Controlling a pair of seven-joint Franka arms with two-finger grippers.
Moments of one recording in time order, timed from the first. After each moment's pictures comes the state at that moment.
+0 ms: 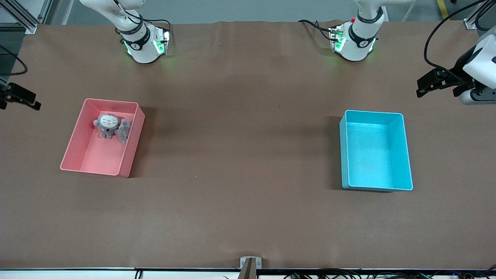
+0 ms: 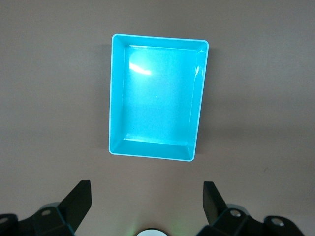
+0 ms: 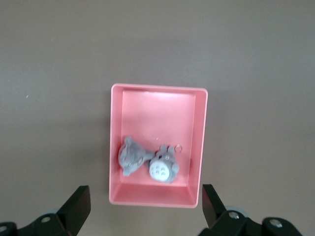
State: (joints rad) left arm -0.01 -0.01 -0.08 -1.54 0.02 1.47 -0.09; right arm -0.04 0.03 -0.11 -1.58 -0.01 1.62 -0.11
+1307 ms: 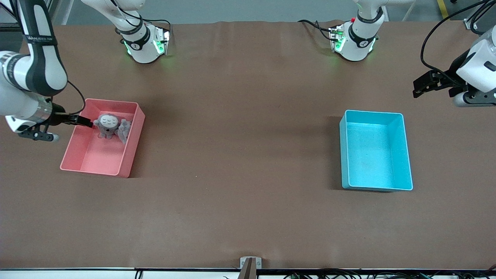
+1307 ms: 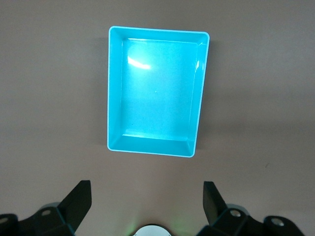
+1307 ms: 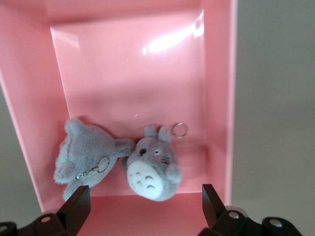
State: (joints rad) left arm -0.02 -0.01 -0.08 -1.56 0.02 1.47 -0.09; right arm -0.14 0.07 -0.12 -2.26 0.05 2.15 -0.11
